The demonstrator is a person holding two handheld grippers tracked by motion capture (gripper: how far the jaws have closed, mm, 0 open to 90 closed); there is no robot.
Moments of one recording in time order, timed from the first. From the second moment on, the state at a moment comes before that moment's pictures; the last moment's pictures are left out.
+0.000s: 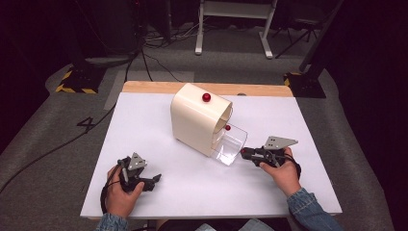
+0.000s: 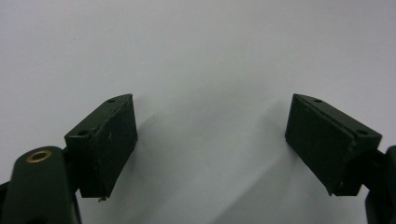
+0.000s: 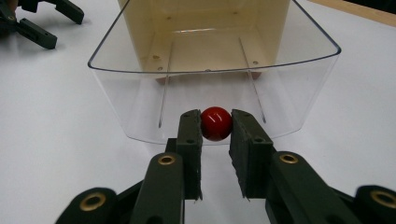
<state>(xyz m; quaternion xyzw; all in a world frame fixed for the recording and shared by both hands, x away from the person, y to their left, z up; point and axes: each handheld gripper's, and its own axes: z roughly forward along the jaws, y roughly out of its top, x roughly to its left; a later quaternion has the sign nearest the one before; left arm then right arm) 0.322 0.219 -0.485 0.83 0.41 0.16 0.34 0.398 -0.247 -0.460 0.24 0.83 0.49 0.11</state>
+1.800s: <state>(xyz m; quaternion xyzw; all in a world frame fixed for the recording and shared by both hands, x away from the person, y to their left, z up) 0.321 0.219 -0.485 0.83 0.40 0.16 0.34 0.408 -0.226 -0.384 0.21 0.81 0.52 0.14</state>
